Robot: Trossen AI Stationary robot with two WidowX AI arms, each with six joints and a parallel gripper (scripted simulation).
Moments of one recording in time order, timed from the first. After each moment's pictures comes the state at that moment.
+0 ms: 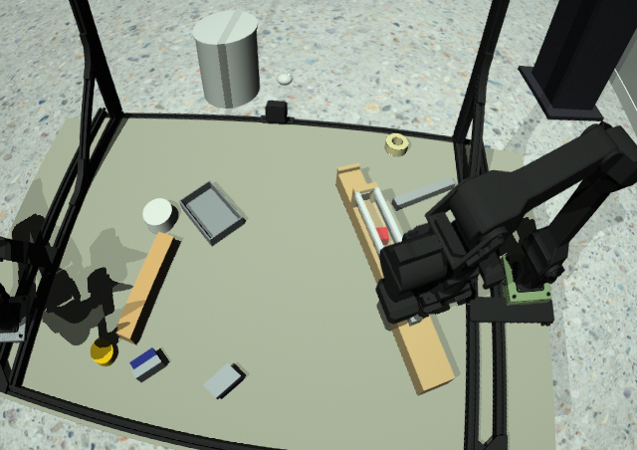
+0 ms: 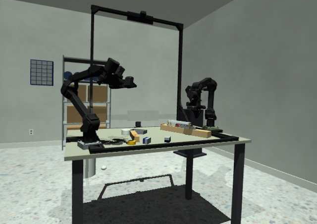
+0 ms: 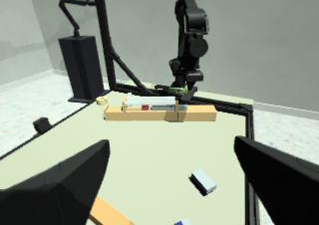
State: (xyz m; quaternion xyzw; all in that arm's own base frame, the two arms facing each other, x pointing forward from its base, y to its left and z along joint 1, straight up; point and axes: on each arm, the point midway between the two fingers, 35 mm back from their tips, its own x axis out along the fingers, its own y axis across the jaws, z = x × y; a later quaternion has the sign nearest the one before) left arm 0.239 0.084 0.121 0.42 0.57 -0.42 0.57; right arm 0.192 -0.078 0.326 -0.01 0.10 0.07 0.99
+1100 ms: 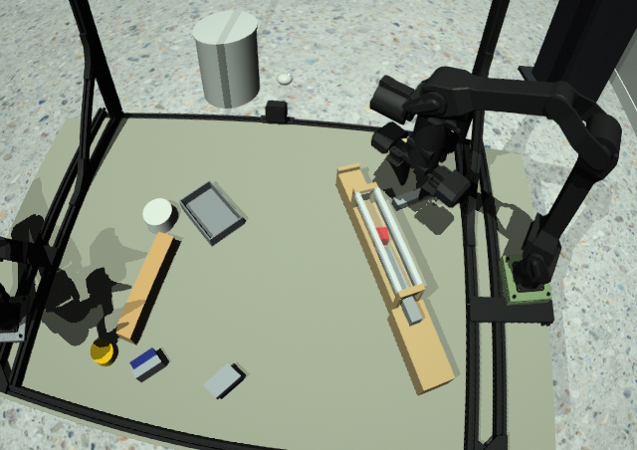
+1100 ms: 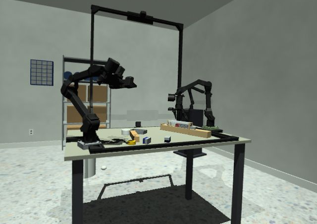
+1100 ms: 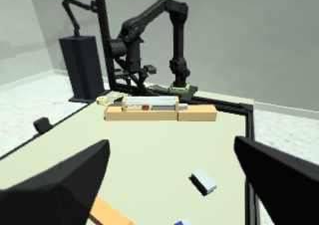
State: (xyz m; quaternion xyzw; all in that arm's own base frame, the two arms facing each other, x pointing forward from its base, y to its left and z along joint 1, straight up) left arm 0.239 -0.157 0.088 0.66 0.26 -0.65 0.27; right arm 0.192 -0.079 0.326 -0.01 0.10 0.08 0.99
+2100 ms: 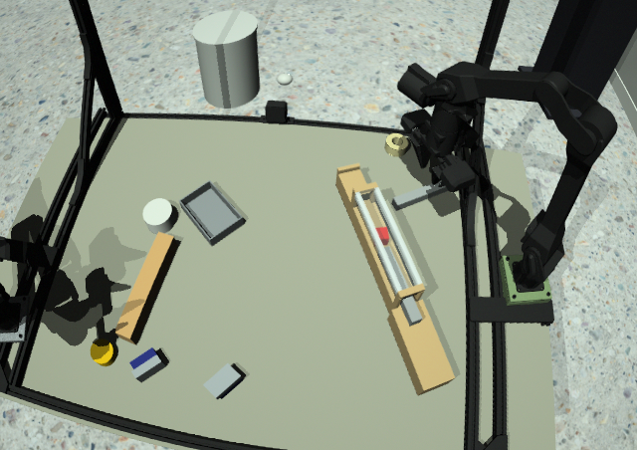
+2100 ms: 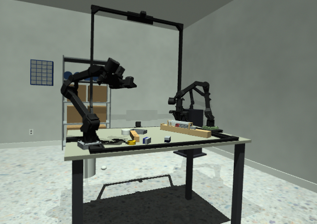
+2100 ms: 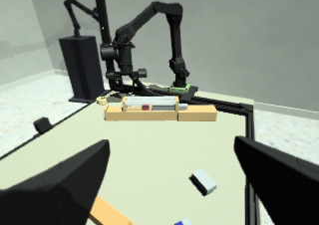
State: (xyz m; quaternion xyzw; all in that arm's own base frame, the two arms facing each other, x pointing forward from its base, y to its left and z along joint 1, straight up) left arm 0.190 -0.221 0.057 0.69 0.15 -0.69 0.15; right arm 0.192 -0.078 0.326 -0.01 0.10 0.08 0.99
